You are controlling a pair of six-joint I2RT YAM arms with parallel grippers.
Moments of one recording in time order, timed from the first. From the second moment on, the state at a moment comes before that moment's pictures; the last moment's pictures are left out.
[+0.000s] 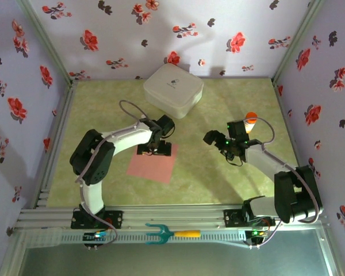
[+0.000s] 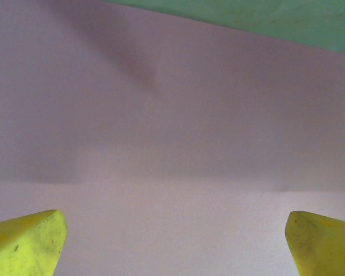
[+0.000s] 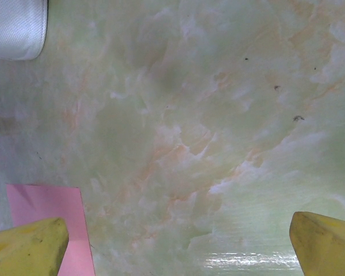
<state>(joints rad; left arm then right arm) -0.77 1.89 1.31 -0.88 -0.13 -0.67 0.28 1.33 0.66 -0.27 -0.27 0.82</state>
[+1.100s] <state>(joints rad) -0.73 1.91 1.26 -0.85 -0.05 -0.46 0.29 1.38 0.66 -0.27 -0.30 0.82</state>
